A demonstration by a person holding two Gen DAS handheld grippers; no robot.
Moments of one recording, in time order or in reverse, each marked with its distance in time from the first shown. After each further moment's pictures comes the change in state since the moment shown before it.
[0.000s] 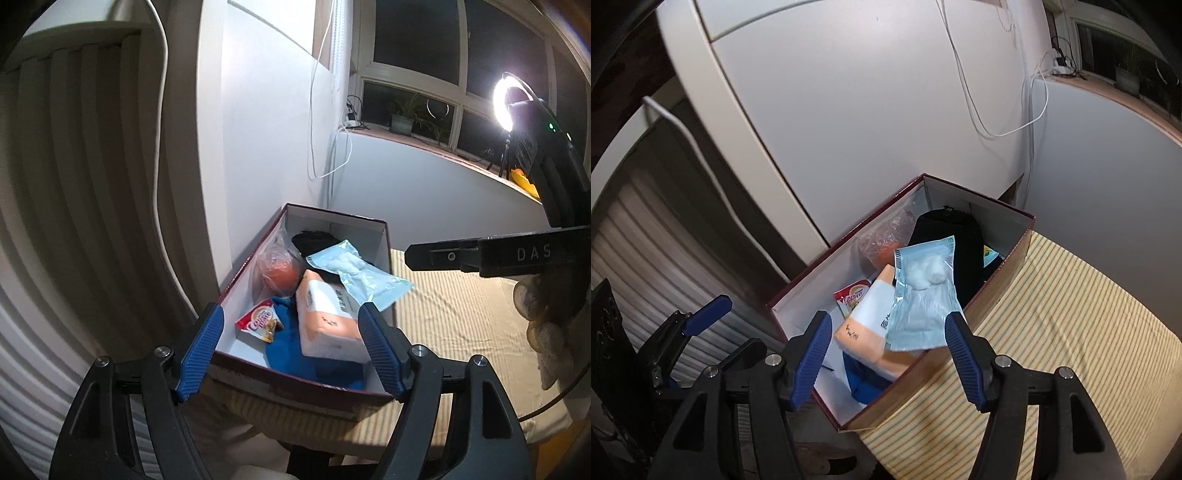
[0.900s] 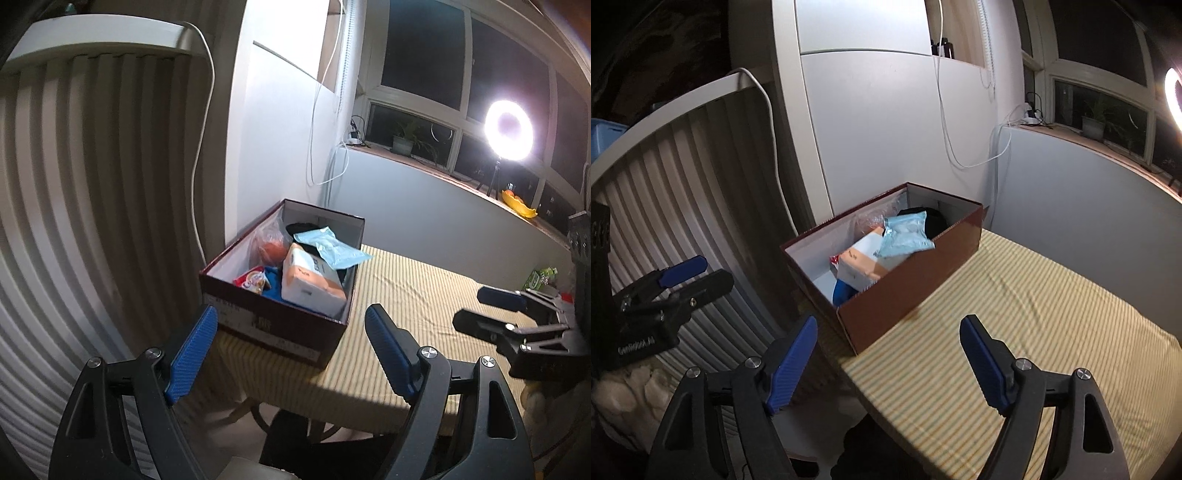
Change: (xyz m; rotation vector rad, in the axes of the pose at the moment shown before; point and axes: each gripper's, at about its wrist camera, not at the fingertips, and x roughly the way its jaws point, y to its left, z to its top) left arm -0.079 -0.016 -0.060 -0.087 -0.063 0.010; right arm -0.090 0.026 -0.140 -0.094 -0.206 -0.124
